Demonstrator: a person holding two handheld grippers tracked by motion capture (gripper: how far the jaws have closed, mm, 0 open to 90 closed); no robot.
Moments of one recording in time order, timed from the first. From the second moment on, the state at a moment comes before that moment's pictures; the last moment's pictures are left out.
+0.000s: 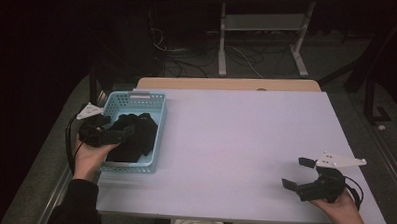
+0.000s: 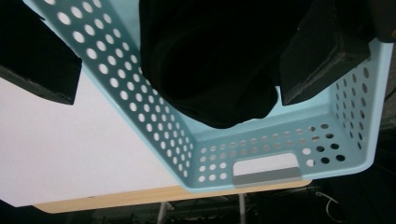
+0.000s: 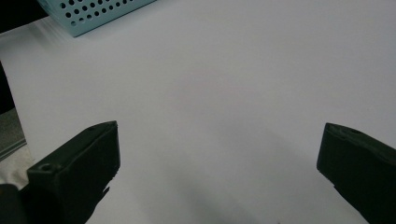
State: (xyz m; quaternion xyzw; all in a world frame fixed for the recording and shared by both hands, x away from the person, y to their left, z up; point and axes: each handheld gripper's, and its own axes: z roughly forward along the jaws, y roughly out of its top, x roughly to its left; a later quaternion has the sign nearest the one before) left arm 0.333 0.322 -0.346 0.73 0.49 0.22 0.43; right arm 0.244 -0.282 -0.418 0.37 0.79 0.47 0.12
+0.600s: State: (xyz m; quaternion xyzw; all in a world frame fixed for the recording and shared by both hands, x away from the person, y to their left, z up) left arm 0.359 0.334 -0.363 0.70 0.54 0.20 0.42; right arm 0.244 -0.280 -0.418 0.37 0.79 0.47 0.11
